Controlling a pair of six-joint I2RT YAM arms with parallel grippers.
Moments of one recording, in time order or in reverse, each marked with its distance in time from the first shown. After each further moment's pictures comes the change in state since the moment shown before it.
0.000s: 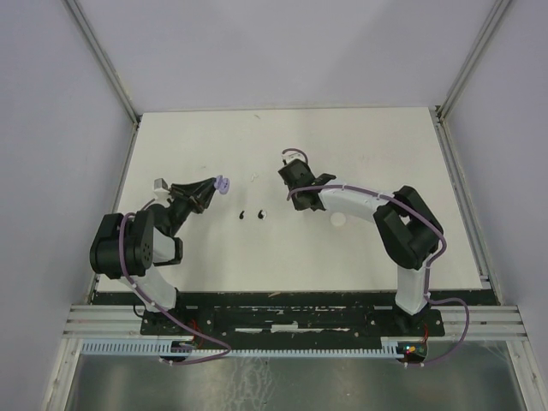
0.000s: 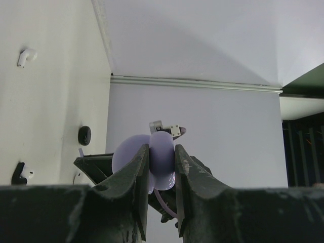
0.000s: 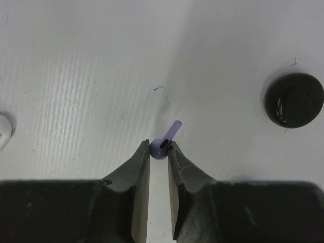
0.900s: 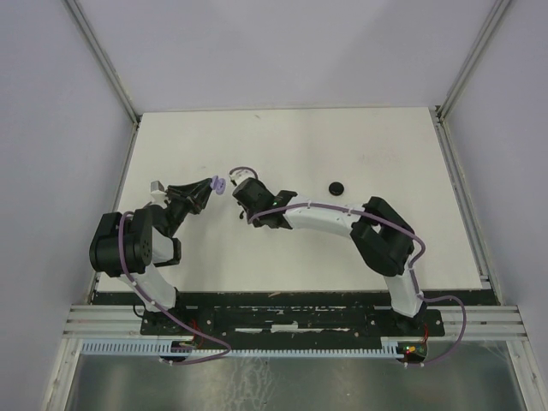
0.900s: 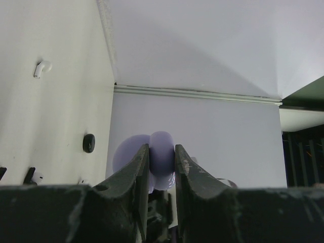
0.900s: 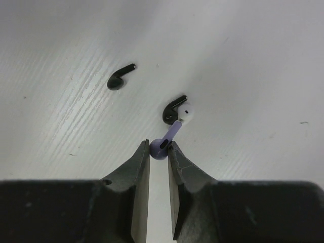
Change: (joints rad) left arm 0.028 0.020 -0.003 0.001 -0.010 0.000; right arm 0.264 0.149 0.208 0.014 -0.046 -0.025
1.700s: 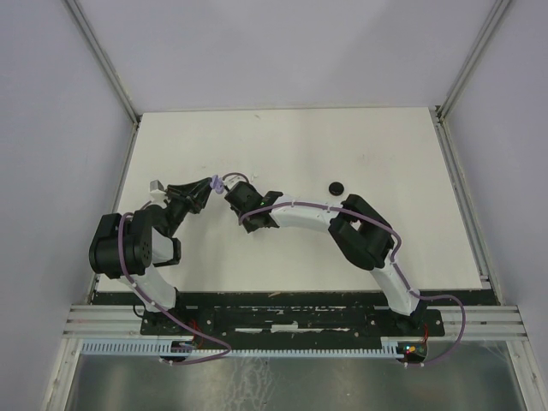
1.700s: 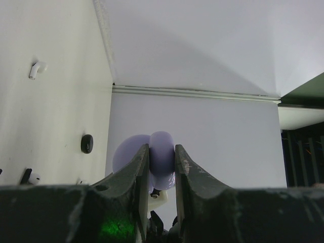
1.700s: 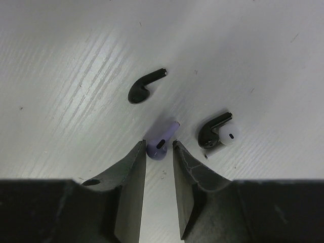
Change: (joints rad) left arm 0.000 -0.014 0.000 0.000 0.000 0.000; right arm 0.000 0.138 0.125 -0.050 -0.069 0.026
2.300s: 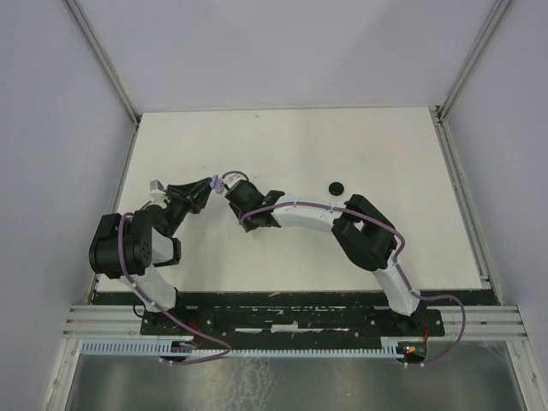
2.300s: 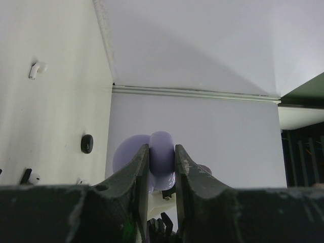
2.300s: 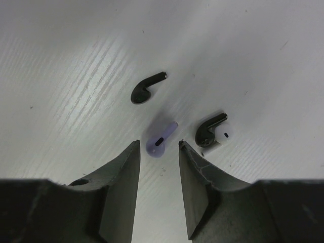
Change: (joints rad) left arm 0.000 -0.001 0.000 0.000 0.000 0.000; right arm 0.000 -0.027 -0.014 0.020 0.001 -0.016
